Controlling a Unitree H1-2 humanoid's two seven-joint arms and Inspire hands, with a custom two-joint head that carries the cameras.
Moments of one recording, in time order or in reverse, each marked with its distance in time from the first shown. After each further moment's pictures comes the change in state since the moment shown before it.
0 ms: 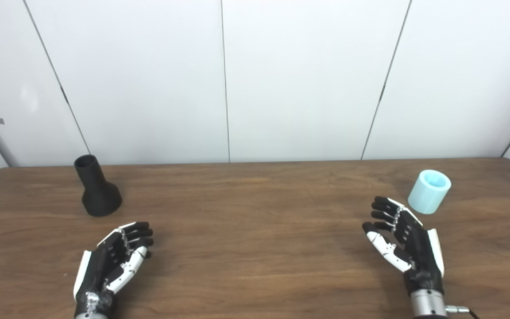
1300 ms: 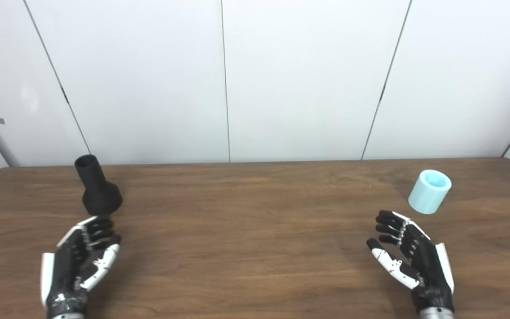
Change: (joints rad) left arm -0.019 -0.014 0.110 0.022 0.281 -0.095 0.283; right arm 0.088 -0.009 -0.005 -0.075 0.027 0.014 0.029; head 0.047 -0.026
